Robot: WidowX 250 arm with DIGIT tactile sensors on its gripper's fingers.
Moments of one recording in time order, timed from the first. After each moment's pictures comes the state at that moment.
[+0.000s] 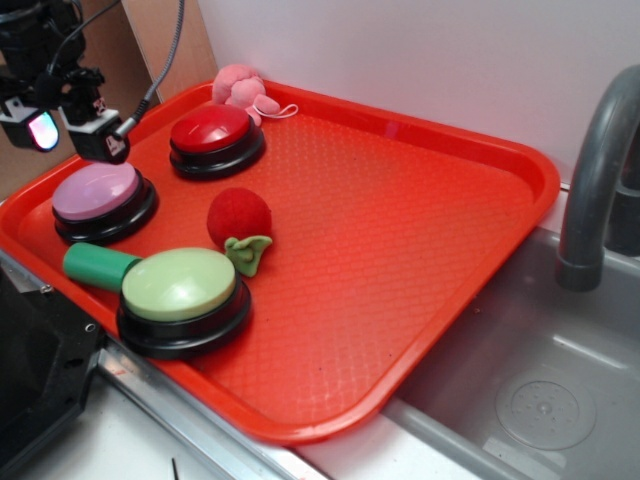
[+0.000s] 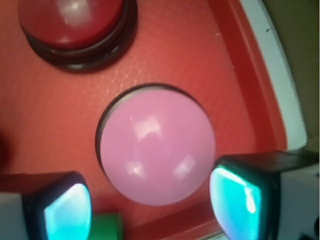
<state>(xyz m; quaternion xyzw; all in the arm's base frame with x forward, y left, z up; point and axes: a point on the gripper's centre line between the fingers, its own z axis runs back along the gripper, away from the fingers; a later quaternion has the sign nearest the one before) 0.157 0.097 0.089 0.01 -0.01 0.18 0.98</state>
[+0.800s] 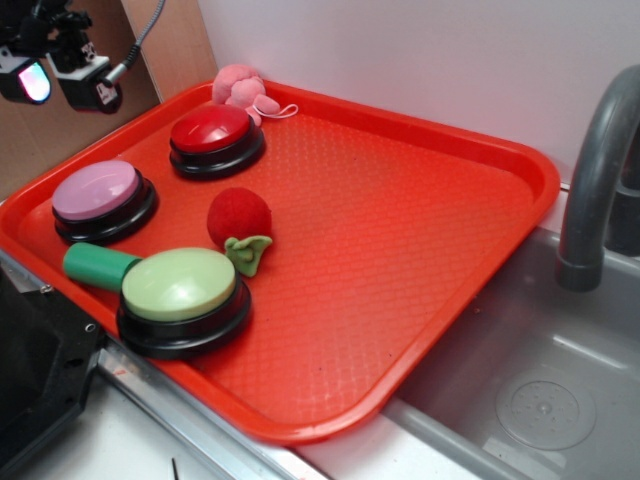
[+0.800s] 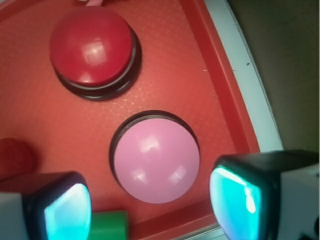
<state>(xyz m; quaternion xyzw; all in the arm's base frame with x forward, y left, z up) 0.169 0.098 0.123 0.00 -0.04 0.17 0.98</state>
